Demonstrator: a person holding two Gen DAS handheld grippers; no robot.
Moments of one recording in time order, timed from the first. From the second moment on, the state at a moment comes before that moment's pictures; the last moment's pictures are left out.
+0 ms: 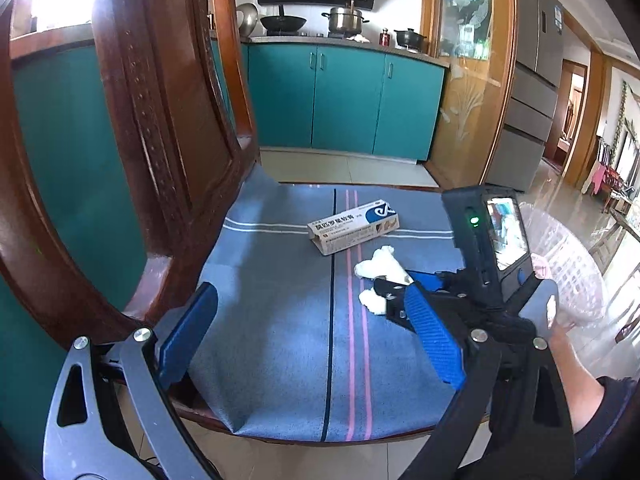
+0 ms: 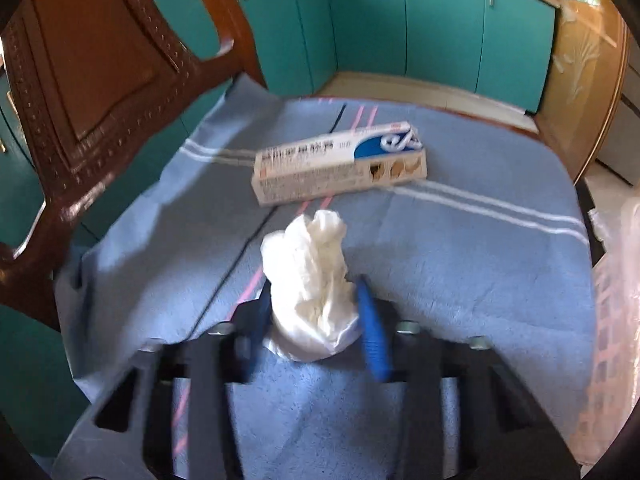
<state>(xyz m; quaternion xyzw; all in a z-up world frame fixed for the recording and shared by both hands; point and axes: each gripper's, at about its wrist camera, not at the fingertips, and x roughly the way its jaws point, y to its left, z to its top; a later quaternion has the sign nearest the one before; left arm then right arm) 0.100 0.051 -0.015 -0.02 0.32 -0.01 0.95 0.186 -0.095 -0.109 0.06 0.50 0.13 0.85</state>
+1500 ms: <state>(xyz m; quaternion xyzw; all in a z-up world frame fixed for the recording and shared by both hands) 0.206 0.003 -0.081 0.03 0.46 -0.16 0.87 0.135 -0.214 -0.010 0.16 0.40 0.12 0.89</state>
